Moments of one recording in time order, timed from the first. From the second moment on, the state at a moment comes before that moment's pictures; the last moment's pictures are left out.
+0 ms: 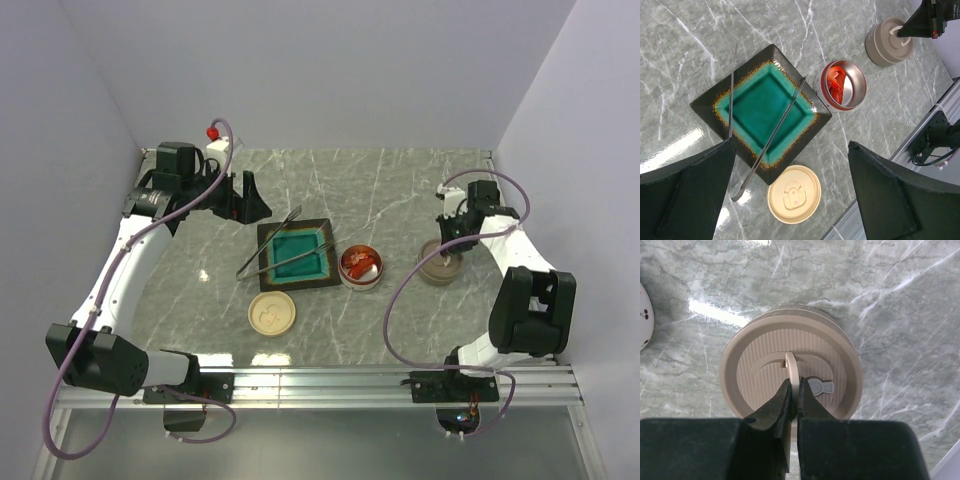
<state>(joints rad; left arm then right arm) -0.18 1.31 1.37 -0.69 0.62 -0.04 -0.13 1.54 1.04 -0.66 -0.23 -0.39</state>
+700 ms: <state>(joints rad) -0.18 1.31 1.36 -0.68 0.63 -0.04 -0.14 1.57 1.10 -0.75 -0.18 -0.41</state>
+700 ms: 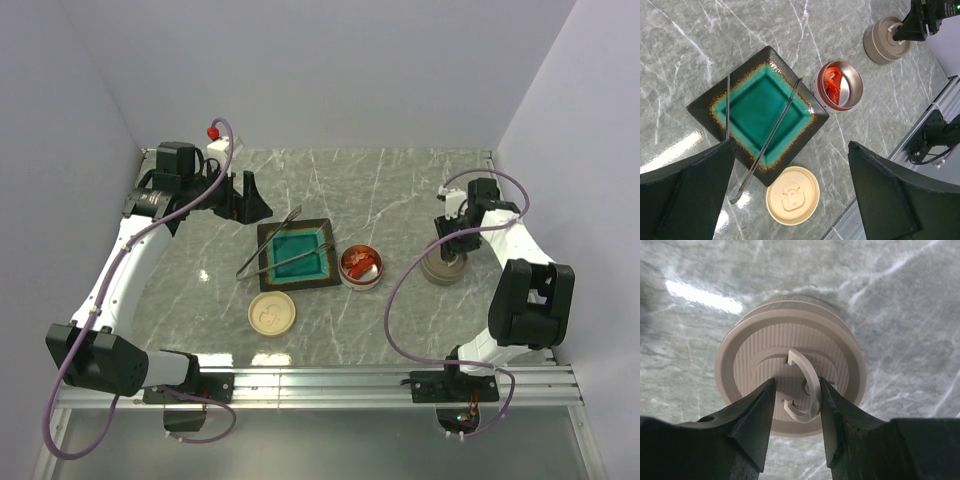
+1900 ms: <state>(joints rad) -0.18 1.31 1.34 -0.66 0.65 -0.03 -0.06 1.59 1.19 -0.97 -0.18 -0.39</state>
